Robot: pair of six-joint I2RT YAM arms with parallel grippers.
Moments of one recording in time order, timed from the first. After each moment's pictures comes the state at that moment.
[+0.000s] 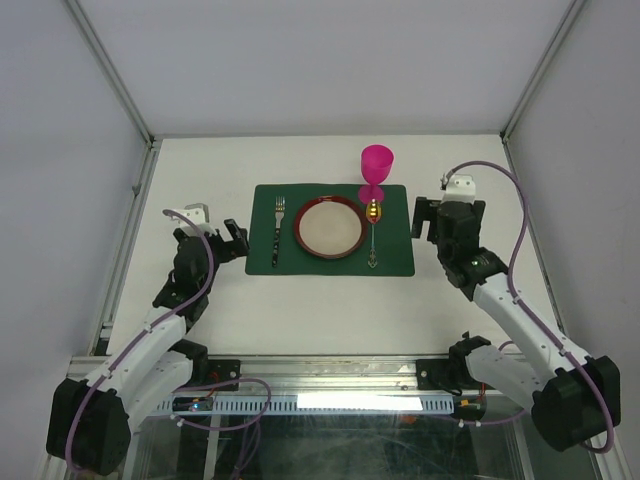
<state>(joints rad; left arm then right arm) -0.31 0.83 0.36 0.20 -0.25 -0.34 0.38 0.98 0.72 -0.22 0.47 0.16</state>
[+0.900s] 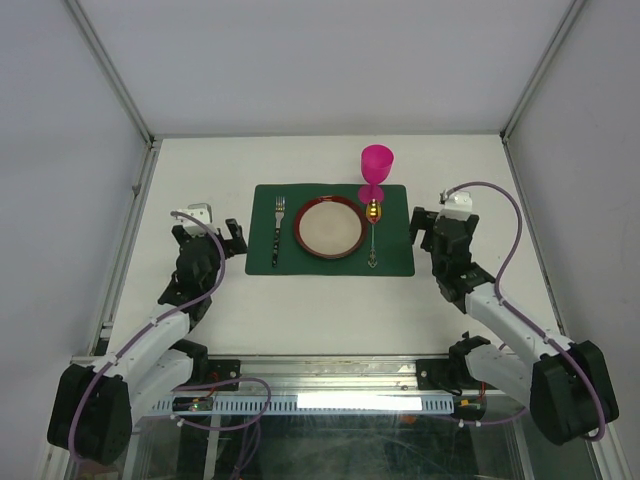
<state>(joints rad) -0.31 0.87 0.30 0.38 -0.32 -0.21 0.38 1.00 0.48 0.11 0.47 0.22</state>
